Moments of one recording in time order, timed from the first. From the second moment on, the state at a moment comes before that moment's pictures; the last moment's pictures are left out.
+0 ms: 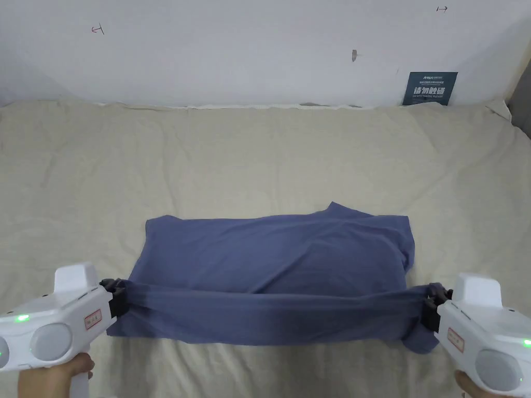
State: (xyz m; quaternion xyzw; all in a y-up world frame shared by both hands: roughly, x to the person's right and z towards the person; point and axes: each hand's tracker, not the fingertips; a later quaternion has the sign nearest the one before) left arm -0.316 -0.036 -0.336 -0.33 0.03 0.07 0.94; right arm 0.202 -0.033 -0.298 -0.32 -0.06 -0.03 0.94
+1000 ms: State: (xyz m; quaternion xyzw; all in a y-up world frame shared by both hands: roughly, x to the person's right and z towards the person) left arm -0.262 0.012 -0.375 -0.22 0.01 0.03 0.97; right arm 0.162 0.043 -0.323 -0.24 -0.06 0.00 0.97
